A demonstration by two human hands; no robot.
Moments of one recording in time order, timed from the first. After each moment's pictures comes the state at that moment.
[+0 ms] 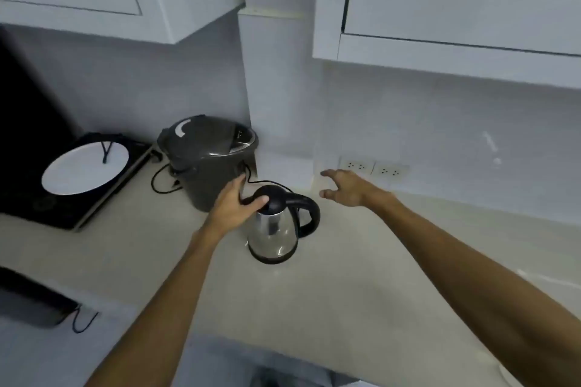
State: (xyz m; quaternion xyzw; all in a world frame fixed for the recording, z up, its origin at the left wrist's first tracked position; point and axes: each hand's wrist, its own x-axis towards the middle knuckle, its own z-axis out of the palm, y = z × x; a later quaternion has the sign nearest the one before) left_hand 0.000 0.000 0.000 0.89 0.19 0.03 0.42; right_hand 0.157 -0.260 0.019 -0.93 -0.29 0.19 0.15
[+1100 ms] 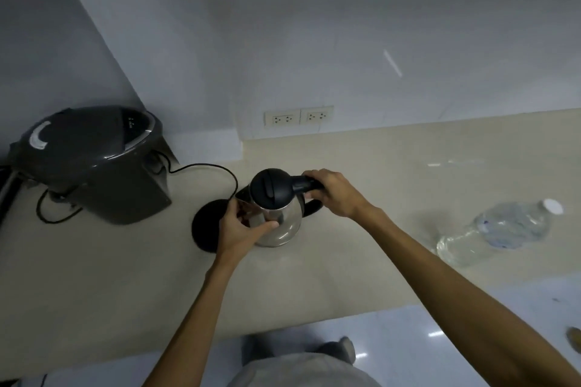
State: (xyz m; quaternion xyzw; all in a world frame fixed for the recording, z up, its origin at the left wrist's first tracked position) left_hand 0.011 -0.109 -0.106 0.78 0.11 -0.03 0.61; right_hand 0.078 -0.362 -0.049 -0.93 -0.19 0.08 0.32
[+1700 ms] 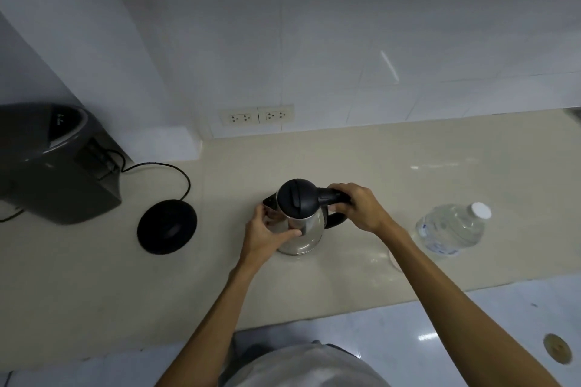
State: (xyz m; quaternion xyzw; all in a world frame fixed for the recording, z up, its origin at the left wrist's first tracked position) left_hand 0.002 -0.293 -0.131 0.78 0.10 -0.08 0.61; right_hand 0.049 -0.553 -0.076 -0.94 -0.09 0.10 0.33
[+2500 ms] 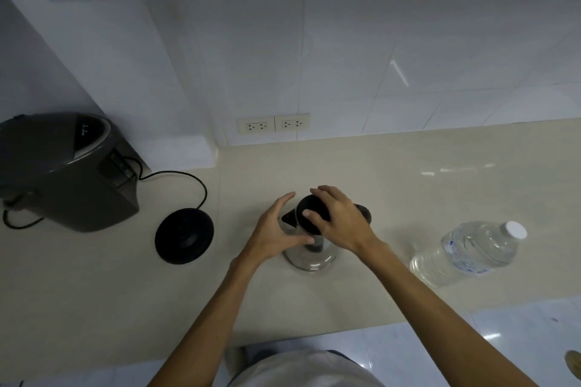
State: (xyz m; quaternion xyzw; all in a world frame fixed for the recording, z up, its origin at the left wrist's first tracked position) left_hand 0.041 -0.258 -0.107 0.82 -0.05 -0.15 0.55; right_hand 0.046 -0.459 -0.063 -0.95 -0.10 0.04 0.29
